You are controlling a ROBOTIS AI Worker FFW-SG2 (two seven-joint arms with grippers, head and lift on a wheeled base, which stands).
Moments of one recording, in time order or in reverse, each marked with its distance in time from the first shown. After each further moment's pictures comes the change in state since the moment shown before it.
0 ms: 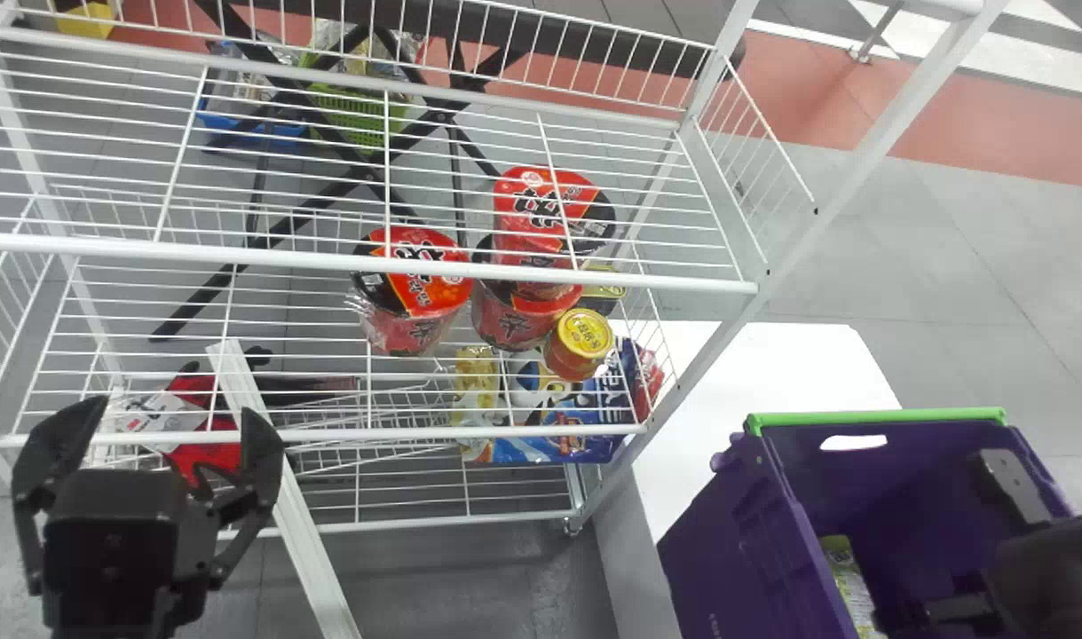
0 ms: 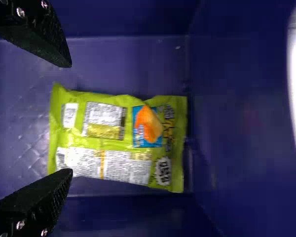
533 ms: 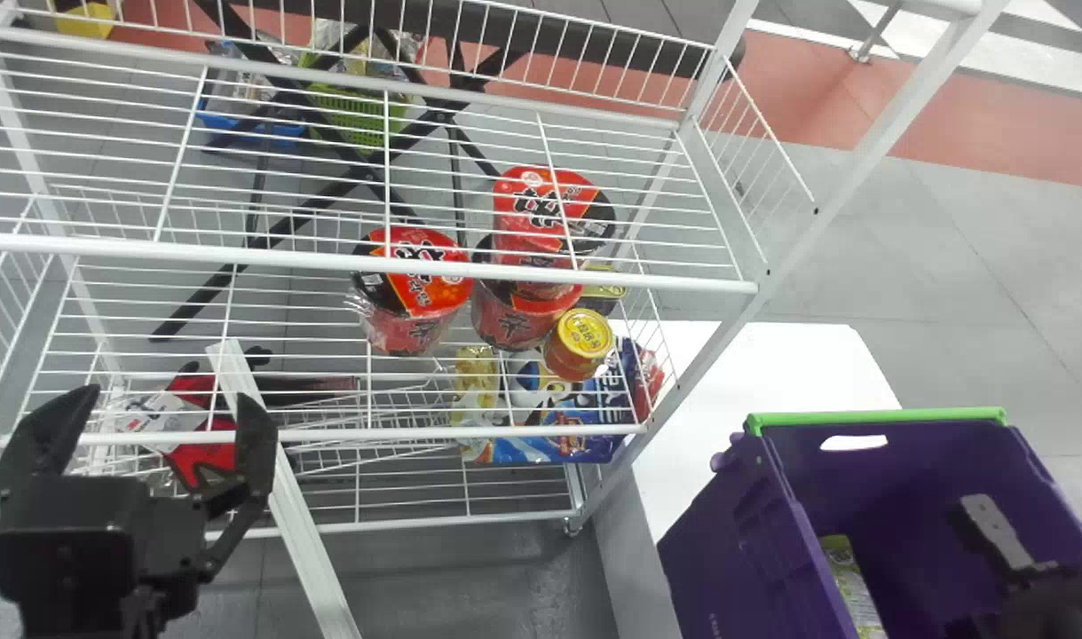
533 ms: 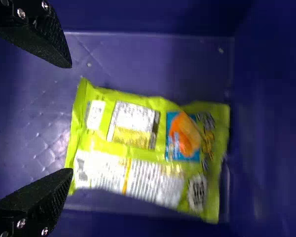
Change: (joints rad) left arm 0.010 0.021 0.017 0.006 0.057 -0.104 -0.014; right arm 0.025 0.002 -0.034 0.158 -0.034 -0.238 -0.034
